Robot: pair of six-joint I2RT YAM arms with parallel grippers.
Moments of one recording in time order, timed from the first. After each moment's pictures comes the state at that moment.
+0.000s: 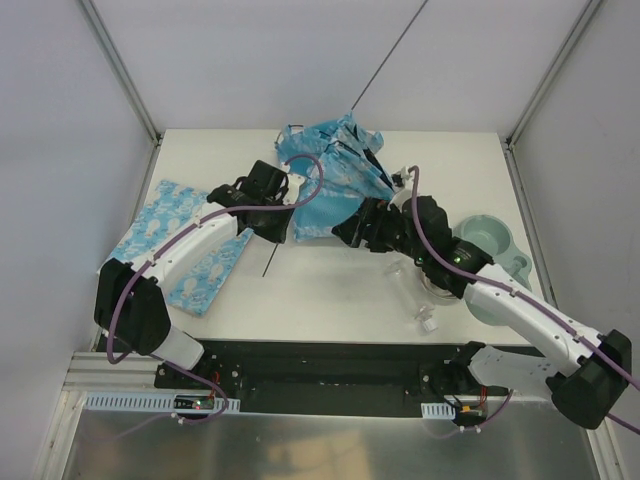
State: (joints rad) left arm -0.53 1.50 1.25 -0.78 0.09 -0.06; right arm 0.75 1.08 0.94 -0.24 -0.04 0.75
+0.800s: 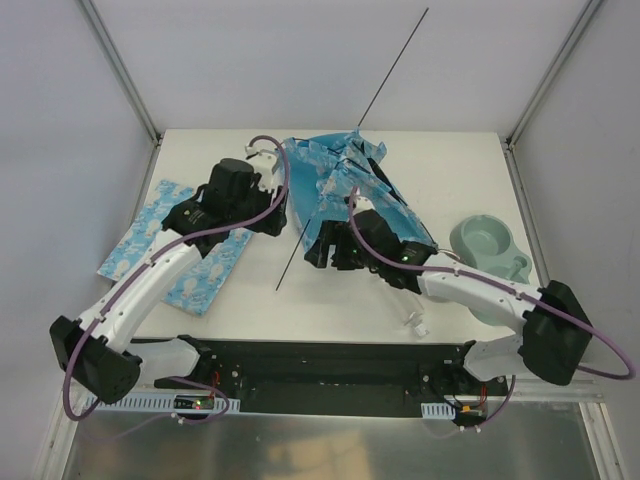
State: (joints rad) left arm -0.53 1.24 1.23 -0.70 0.04 -0.13; right arm 0.90 1.34 0.94 -0.19 0.03 0.78
